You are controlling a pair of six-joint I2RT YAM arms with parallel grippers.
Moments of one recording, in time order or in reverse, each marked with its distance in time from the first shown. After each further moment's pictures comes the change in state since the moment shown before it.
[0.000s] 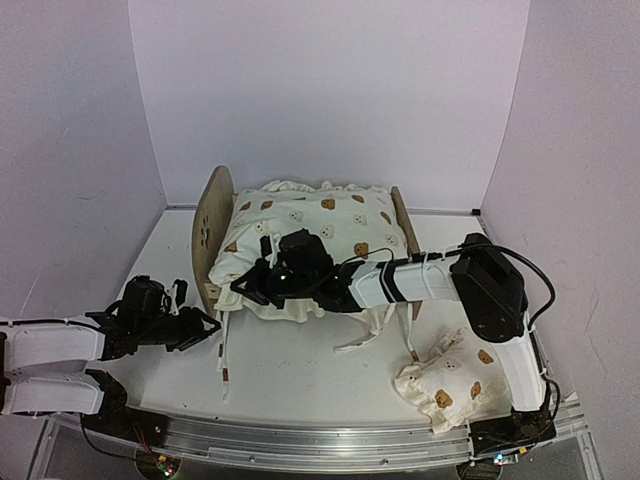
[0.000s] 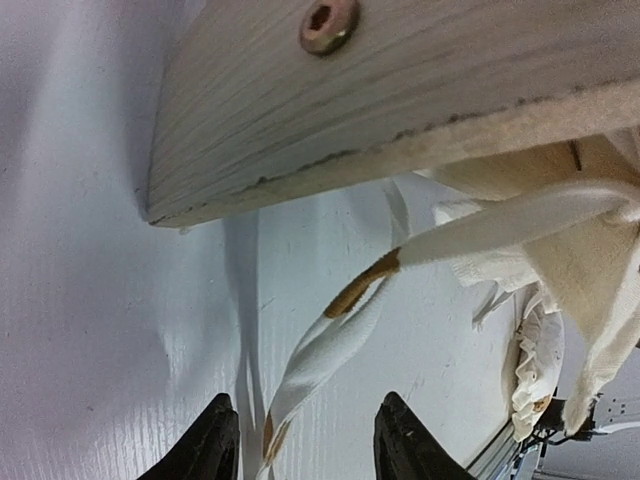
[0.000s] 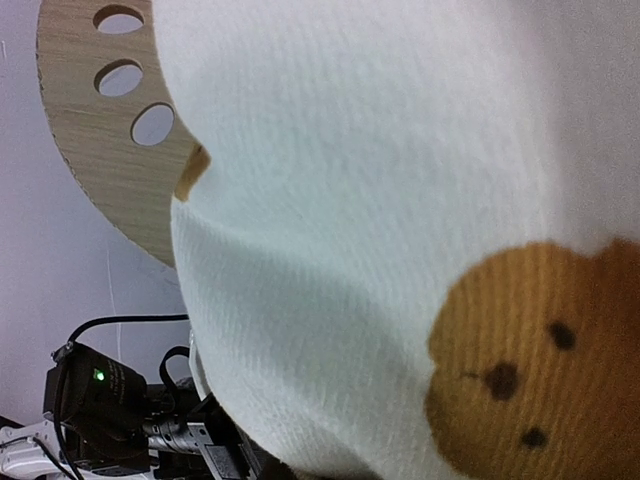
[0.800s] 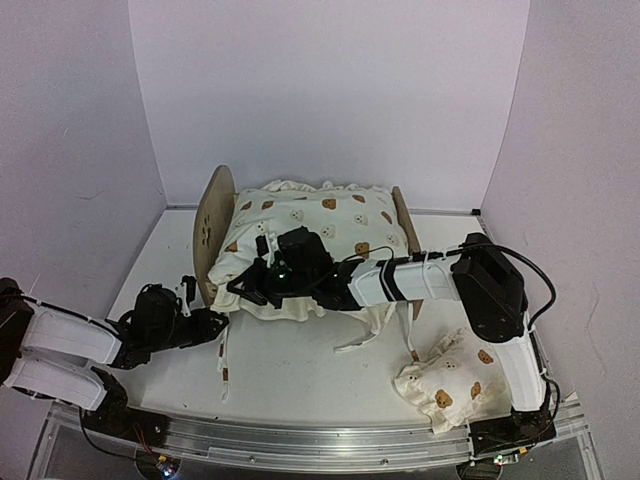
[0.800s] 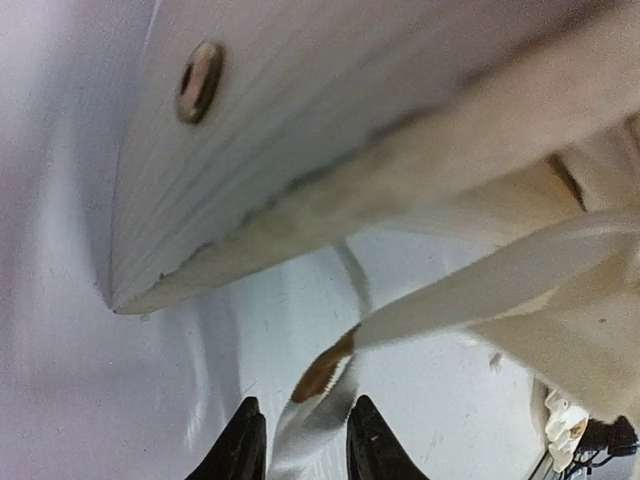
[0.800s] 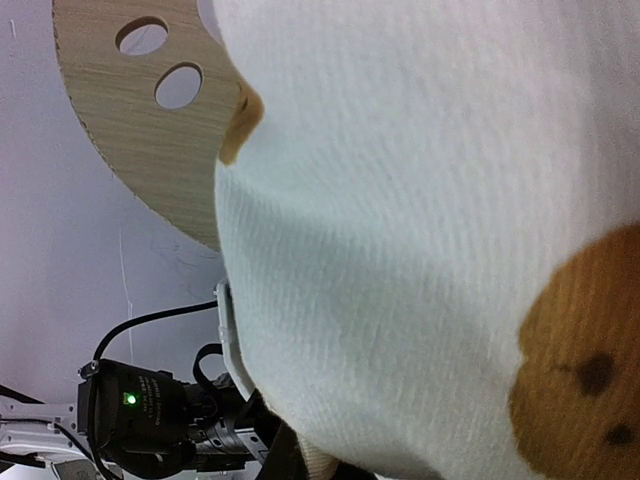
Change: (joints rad) left arm -0.123 0.208 -0.066 0.421 -0.178 0.033; right arm -0.002 0.000 0.020 -0.014 -0.060 0.000
